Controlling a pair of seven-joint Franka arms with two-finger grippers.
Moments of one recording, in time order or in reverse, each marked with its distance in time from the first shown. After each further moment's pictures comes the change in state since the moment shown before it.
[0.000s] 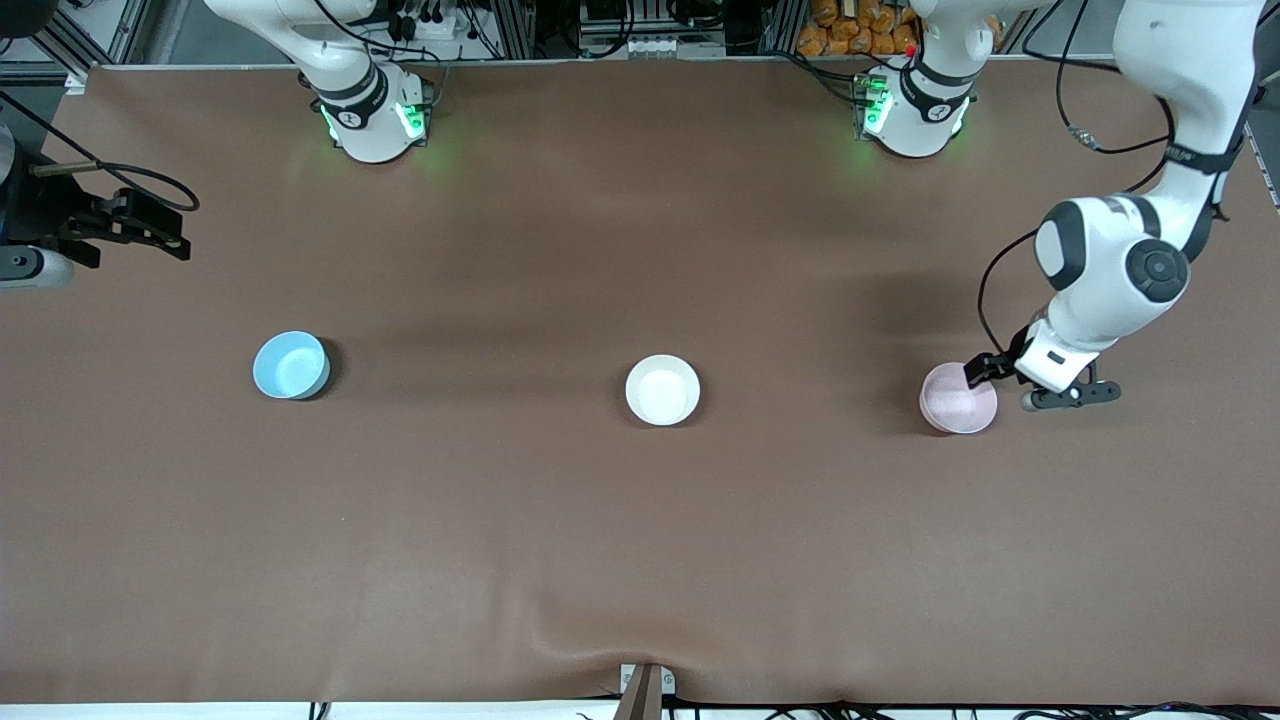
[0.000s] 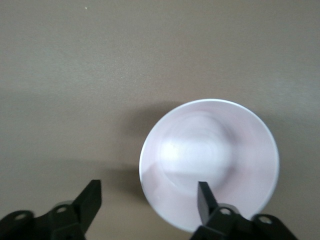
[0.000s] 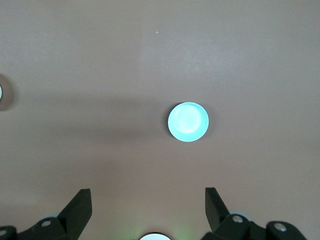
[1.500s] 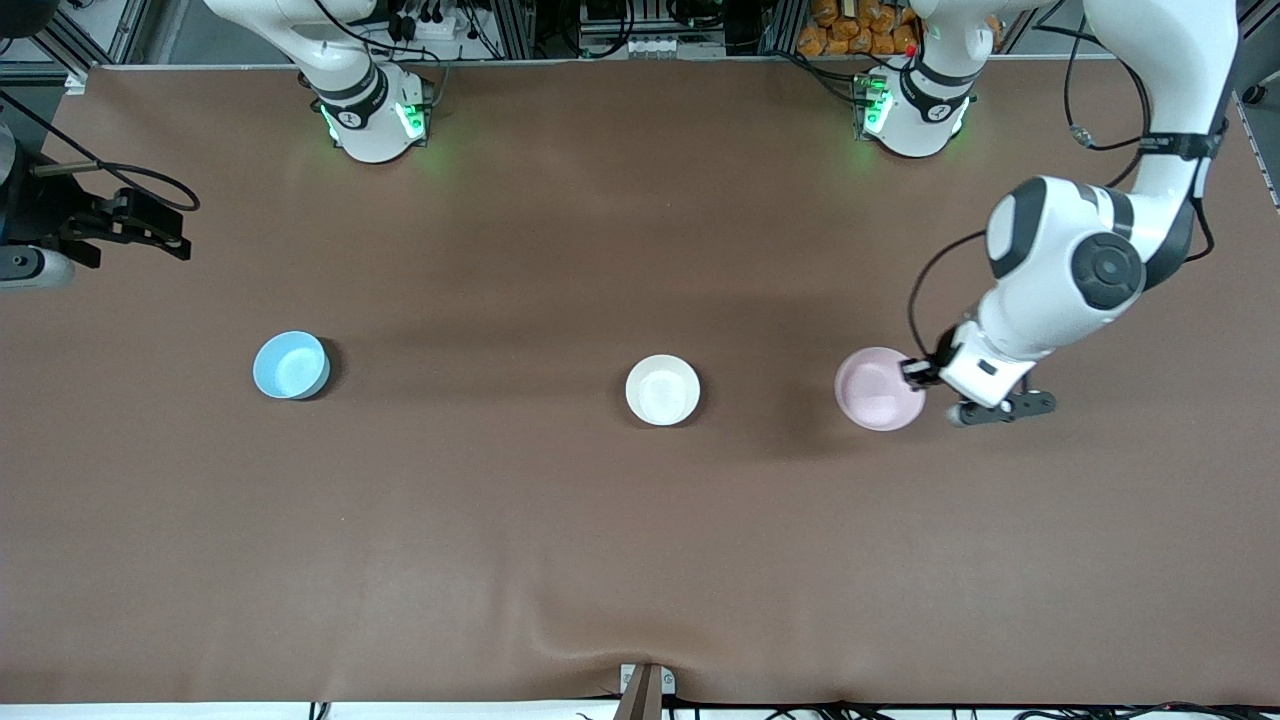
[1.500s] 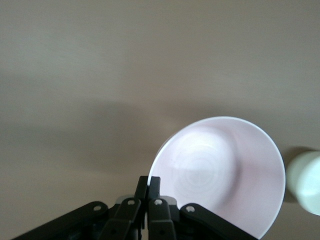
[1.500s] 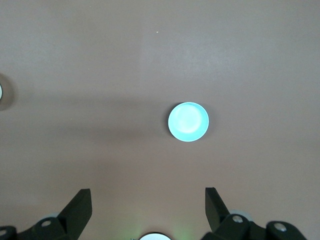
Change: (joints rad) left arm 0.004 -0.062 -0.364 0.324 -0.024 -0.438 -0.393; right arm 0.000 0.000 0.001 0.000 0.000 0.000 0.000
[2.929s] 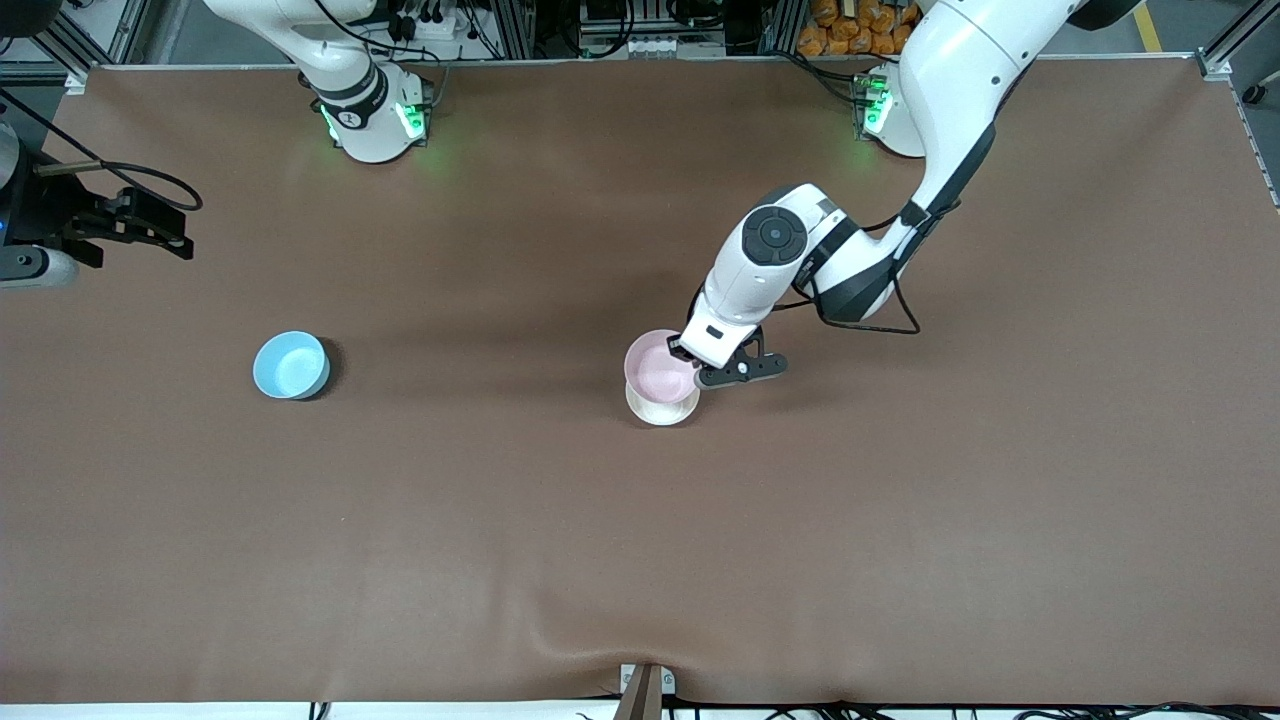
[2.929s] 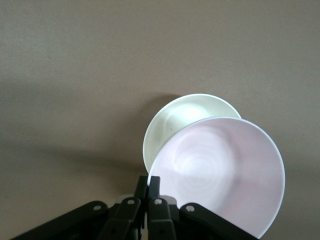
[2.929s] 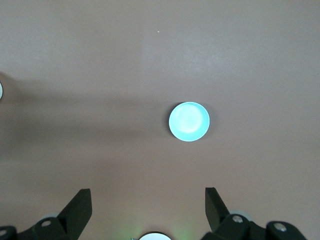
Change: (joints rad) left arm -0.351 0.326 -0.077 0.107 0.280 0.275 -0.606; right arm 0.004 0.000 0.000 0.000 0.000 -0.002 0.000
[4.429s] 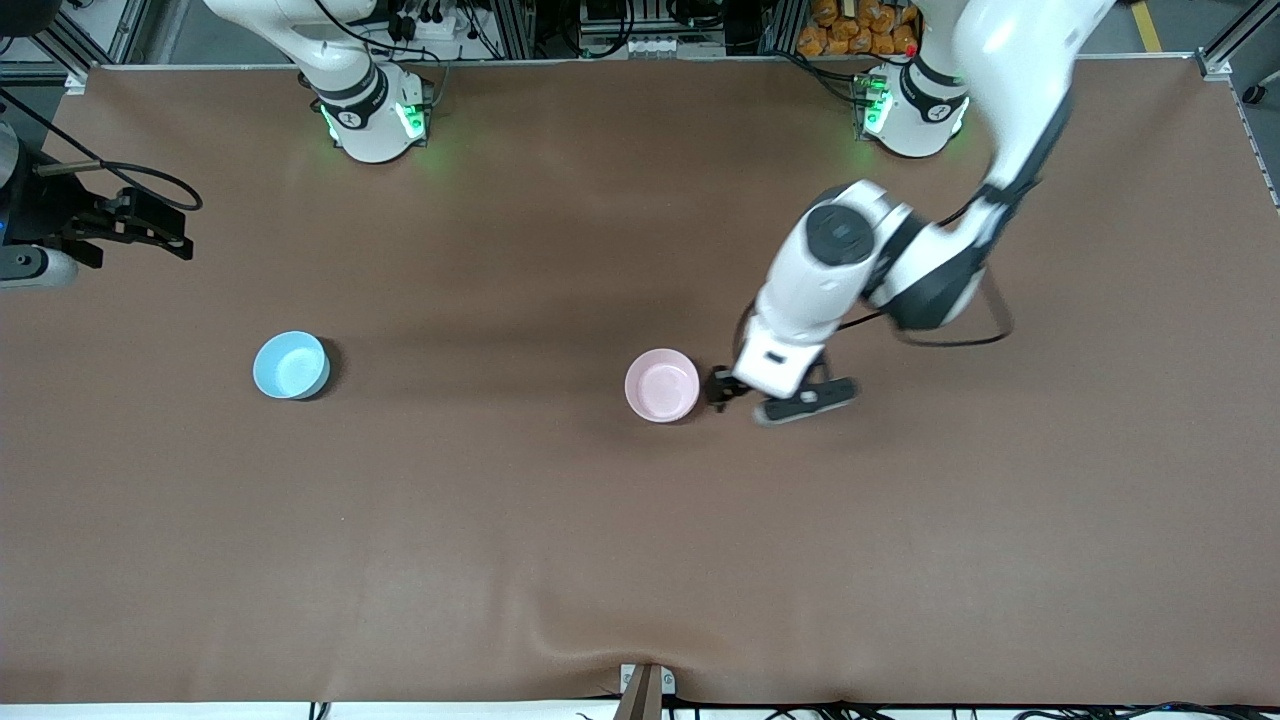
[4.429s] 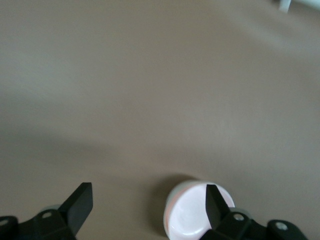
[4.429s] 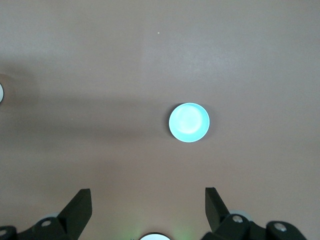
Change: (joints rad) left arm 0.121 -0.169 0.014 0.119 0.040 -0.179 -0.002; right arm 0.001 0.000 0.000 0.002 0.000 0.005 0.000
